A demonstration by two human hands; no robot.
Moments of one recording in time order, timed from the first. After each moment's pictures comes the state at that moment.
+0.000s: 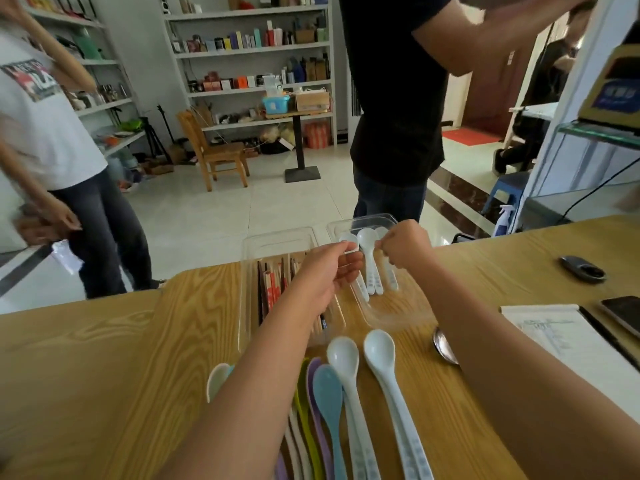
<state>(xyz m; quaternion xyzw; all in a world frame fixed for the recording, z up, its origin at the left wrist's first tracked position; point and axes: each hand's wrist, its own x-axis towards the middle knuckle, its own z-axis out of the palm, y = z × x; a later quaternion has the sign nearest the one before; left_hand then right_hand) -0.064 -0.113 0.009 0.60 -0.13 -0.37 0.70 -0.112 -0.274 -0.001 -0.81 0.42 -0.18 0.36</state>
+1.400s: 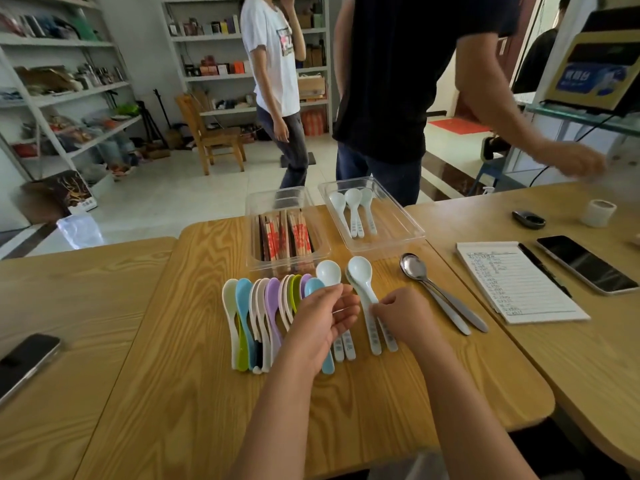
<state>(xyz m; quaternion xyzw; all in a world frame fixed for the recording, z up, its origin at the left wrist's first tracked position) -0.220 0.016 -0.061 0.58 -0.08 -0.39 0.72 -0.294 -0.118 -0.088 -0.79 0.45 -0.10 0.40</state>
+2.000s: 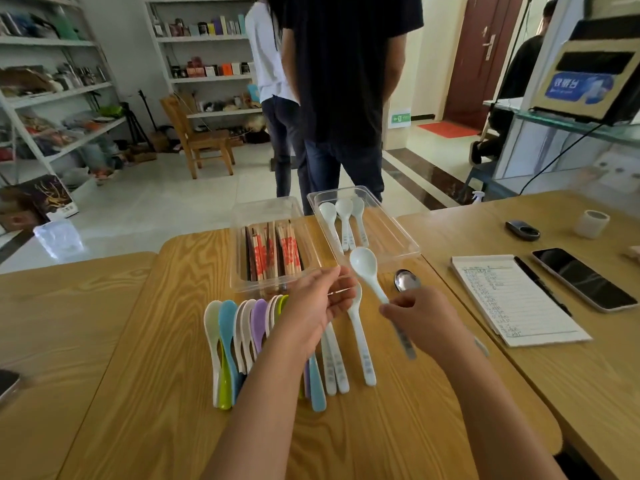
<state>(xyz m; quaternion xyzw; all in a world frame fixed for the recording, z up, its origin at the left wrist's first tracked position) -0.185 -0.021 -0.032 0.55 -0.14 -0.39 0.73 -0.311 -0.137 -0.045 -0.81 0.41 -0.12 0.40</state>
